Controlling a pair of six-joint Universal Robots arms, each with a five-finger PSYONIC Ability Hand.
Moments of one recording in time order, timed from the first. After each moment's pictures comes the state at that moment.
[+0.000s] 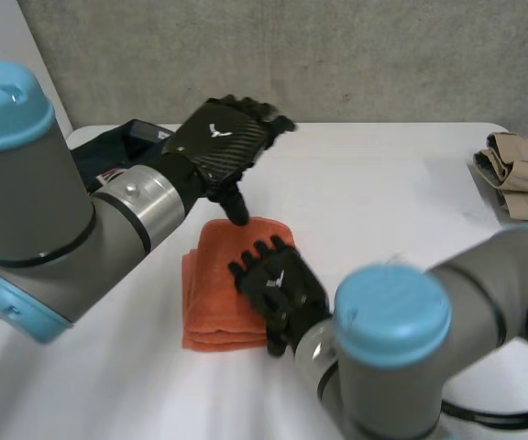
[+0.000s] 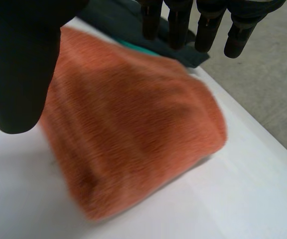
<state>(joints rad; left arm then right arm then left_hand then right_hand) 4.15 -1.89 -1.29 3.12 -1.24 3.47 2.44 -1.07 1.58 -0.20 1.63 2.76 0.19 0.21 0.21 0.20 0.05 0.22 0.22 0.21 0.21 0.04</state>
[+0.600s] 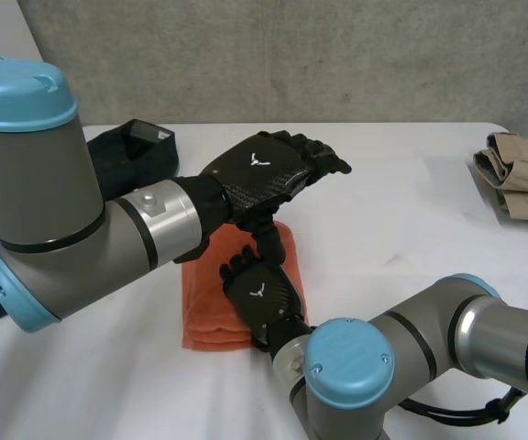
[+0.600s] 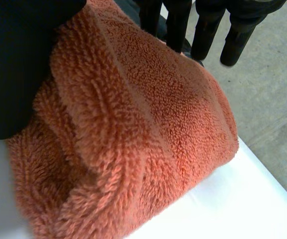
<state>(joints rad) 4.15 -1.96 -1.23 3.02 -1.01 3.41 2.46 -0.84 1.55 -0.55 1.65 2.66 0.19 0.21 0.21 0.20 0.05 0.31 0.31 0.30 0.30 0.12</state>
